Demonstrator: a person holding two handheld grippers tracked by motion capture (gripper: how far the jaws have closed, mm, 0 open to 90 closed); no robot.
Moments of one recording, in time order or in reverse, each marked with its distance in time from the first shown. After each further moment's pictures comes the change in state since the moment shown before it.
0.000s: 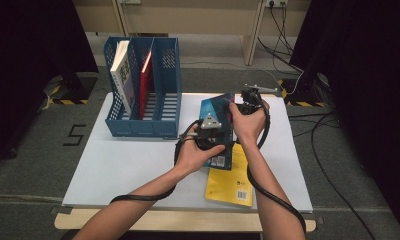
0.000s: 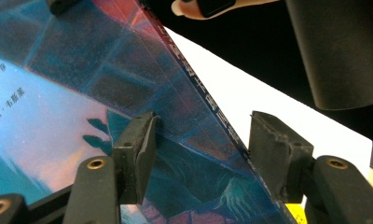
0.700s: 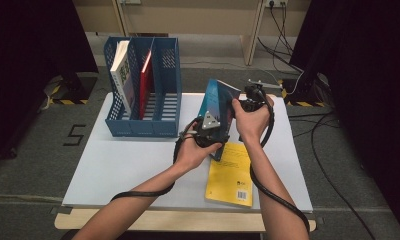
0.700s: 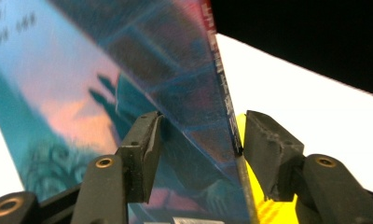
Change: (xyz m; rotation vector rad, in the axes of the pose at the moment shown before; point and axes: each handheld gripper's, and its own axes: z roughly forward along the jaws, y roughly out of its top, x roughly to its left) left arm 0.021 -0.006 0.011 0.016 0.128 0.117; right arm 0.008 0.008 -0.019 -0.060 -0.016 -0.043
